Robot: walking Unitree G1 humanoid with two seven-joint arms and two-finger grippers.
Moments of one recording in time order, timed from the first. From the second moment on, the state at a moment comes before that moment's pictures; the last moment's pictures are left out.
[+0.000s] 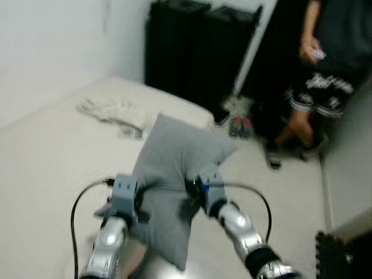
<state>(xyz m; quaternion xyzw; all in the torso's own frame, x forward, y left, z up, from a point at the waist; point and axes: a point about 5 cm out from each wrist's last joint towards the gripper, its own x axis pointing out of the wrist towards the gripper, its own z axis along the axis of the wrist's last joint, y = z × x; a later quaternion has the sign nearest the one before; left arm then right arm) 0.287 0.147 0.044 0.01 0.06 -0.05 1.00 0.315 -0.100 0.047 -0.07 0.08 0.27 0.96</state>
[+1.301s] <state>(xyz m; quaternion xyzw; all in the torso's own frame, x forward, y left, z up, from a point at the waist) 0.292 0.151 0.047 0.03 0.06 -0.05 1.00 0.319 -0.093 0.050 -0.07 0.08 0.26 0.96</state>
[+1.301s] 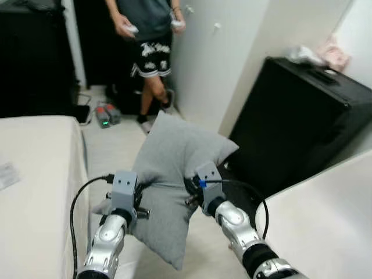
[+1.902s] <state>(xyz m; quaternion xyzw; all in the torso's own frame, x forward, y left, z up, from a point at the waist) 0.294 0.150 0.045 0.04 0.07 -0.05 1.00 0.318 -0.094 0.041 -0.07 0.12 0.25 0.96</state>
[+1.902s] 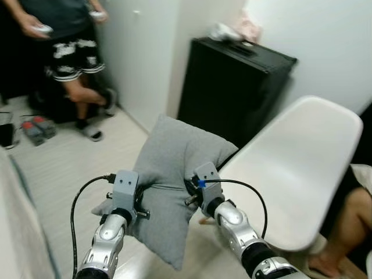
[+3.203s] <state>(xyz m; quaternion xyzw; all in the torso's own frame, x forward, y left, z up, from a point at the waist) 0.282 0.135 0.030 0.02 0.10 -0.05 0.99 0.319 -0.109 0.037 -0.08 0.15 0.25 0.95</state>
